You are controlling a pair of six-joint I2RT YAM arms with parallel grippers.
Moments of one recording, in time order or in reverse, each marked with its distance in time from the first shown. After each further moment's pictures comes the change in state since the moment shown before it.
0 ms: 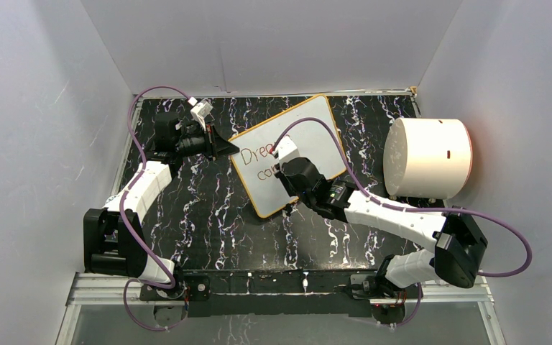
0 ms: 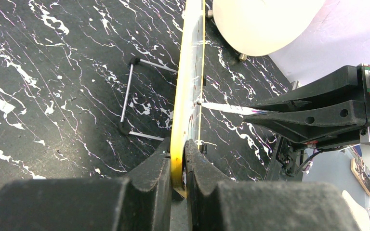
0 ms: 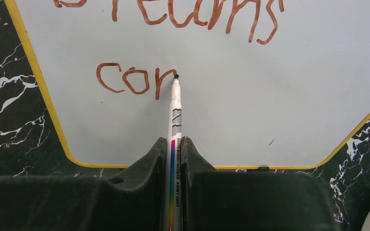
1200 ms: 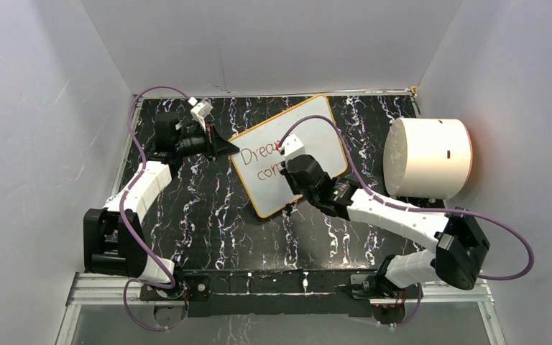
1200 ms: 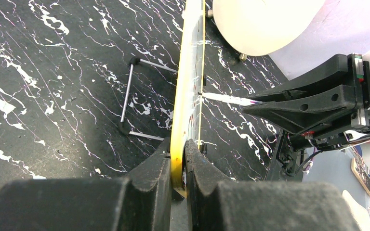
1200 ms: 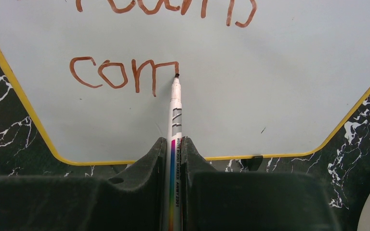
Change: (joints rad) left arm 0.000 0.000 0.000 -0.001 -0.001 0.002; right arm -0.037 -0.011 -0.005 -0.029 0.002 0.039
